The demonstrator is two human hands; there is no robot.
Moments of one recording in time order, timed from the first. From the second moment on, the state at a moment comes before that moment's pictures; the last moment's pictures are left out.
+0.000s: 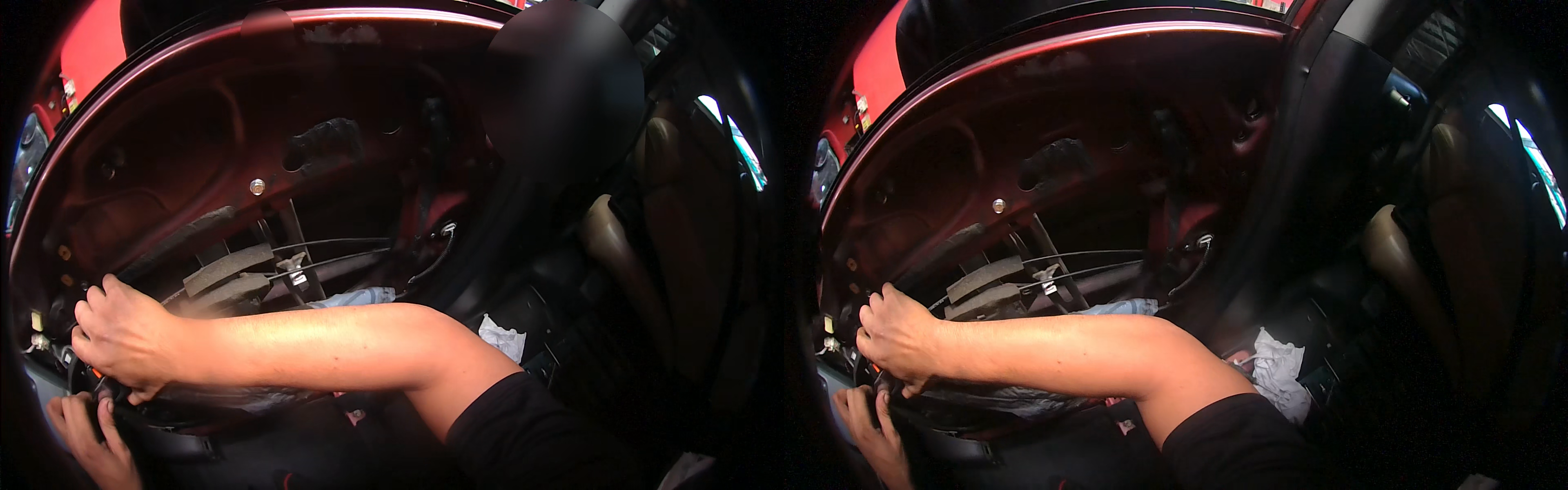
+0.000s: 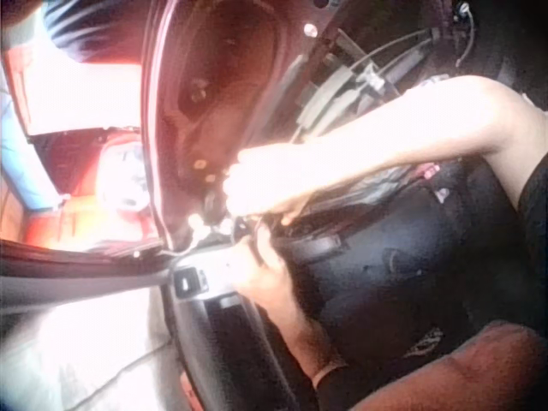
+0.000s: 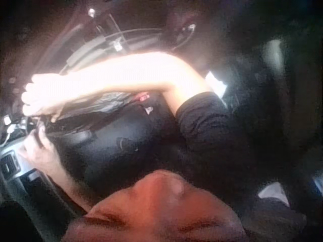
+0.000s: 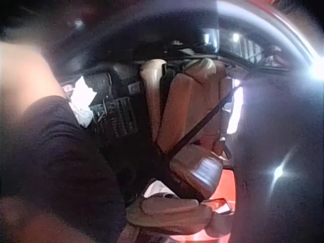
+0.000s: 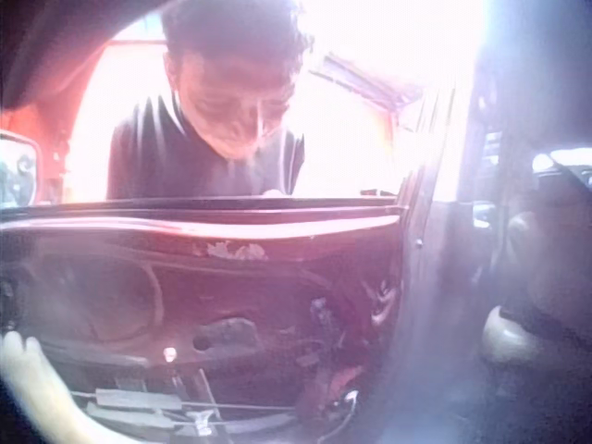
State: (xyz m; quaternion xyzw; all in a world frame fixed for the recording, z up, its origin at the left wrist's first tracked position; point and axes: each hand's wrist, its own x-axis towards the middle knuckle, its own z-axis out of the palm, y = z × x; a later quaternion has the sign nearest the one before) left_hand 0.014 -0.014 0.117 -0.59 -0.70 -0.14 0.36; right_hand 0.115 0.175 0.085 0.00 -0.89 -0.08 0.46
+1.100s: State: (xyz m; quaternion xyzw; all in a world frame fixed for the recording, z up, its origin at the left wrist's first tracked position) left_hand 0.038 0.005 0.119 -0.58 -0.69 -0.19 0.39; right_hand 0.133 0.187 0.110 0.02 -0.90 -0.07 0.42
